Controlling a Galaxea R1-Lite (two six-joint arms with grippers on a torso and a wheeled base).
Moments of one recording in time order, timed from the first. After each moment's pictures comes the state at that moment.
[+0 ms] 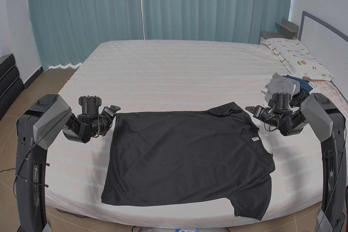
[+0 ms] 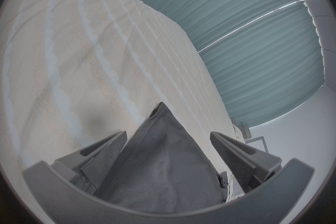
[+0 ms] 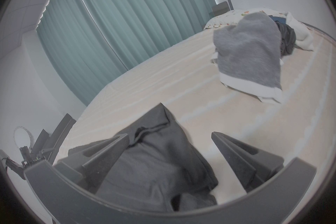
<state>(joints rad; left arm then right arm) -0.06 2.54 -1.42 -0.63 -0.10 -1.02 0.00 2.59 -1.50 -0.67 0.15 0.43</state>
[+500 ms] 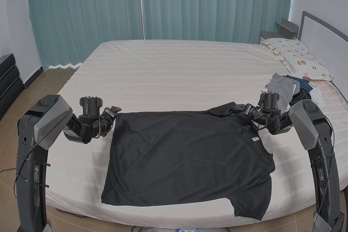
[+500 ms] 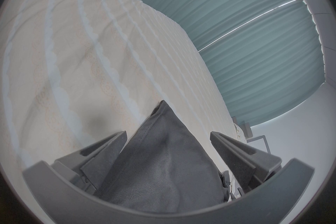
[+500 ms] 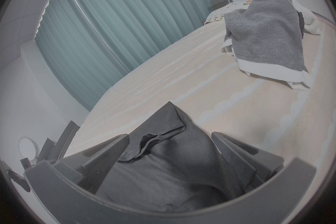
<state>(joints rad) -0.06 2.55 -1.42 -0.63 -0.10 -1.01 0.05 2.75 -1.81 -0.55 0.13 0.53</state>
